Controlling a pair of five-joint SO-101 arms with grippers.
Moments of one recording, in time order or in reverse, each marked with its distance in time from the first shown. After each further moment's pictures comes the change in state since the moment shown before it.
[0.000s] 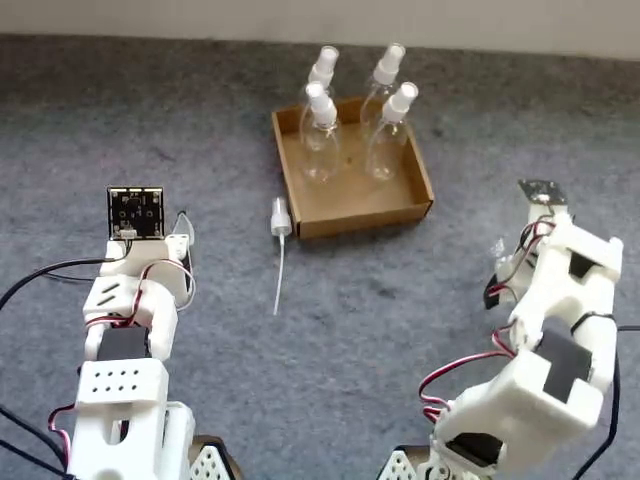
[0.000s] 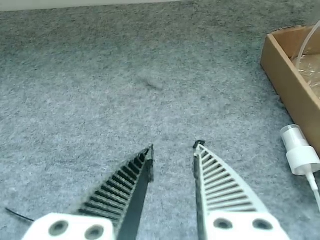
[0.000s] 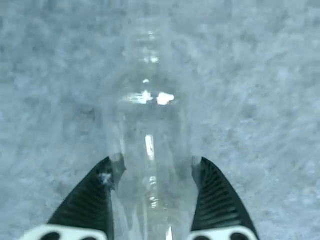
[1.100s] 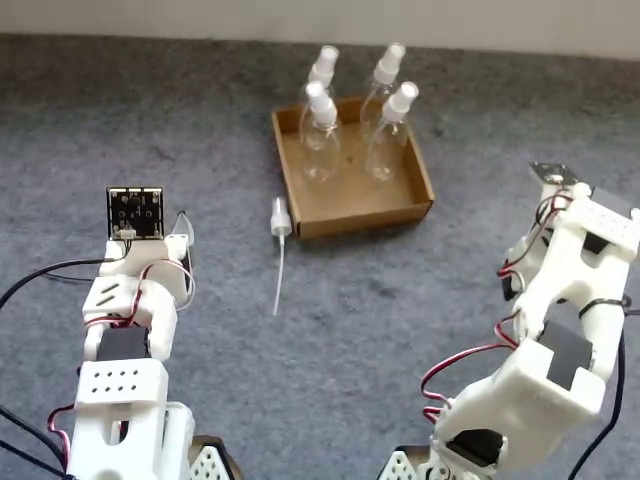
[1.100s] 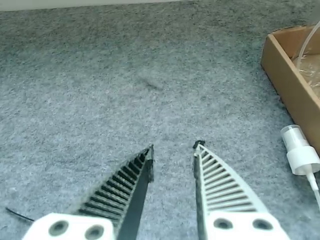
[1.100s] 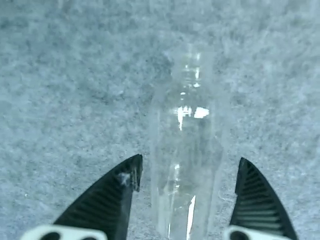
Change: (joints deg) left arm 0.0 0.0 0.0 0.0 0.0; right arm -1.7 1.4 -12.7 15.9 0.0
